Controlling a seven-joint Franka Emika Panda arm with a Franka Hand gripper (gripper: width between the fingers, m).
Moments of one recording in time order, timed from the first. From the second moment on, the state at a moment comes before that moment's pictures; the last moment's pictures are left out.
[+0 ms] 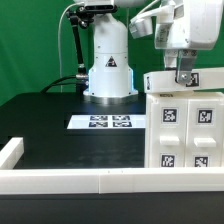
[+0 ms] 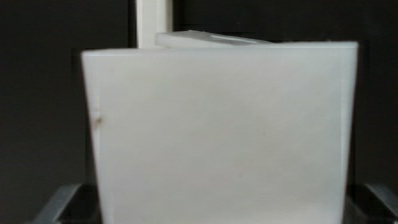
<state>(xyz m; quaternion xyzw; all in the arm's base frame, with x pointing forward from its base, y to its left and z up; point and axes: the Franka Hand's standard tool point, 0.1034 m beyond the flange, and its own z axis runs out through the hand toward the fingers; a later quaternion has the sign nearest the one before) 0.608 0.067 0.156 0.70 0.72 0.01 0.05</state>
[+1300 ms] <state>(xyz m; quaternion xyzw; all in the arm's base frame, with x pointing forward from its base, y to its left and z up) 0.603 0.073 0.153 0.96 0.28 0.04 0.04</state>
